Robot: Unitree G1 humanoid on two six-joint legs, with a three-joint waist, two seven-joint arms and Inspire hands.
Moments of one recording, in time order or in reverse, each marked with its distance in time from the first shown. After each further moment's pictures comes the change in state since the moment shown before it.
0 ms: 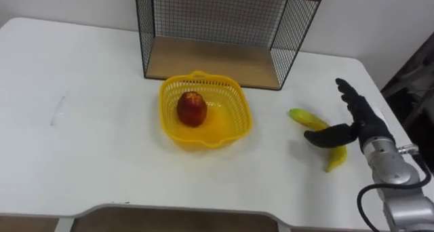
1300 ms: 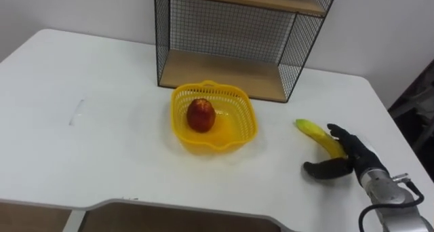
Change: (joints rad) left arm -0.011 0.003 0.000 0.076 0.000 0.017 0.003; right arm -0.025 -0.001 -0.027 0.297 -0.020 -0.085 0.026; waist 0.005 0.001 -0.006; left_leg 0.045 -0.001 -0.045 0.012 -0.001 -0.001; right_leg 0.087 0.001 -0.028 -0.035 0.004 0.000
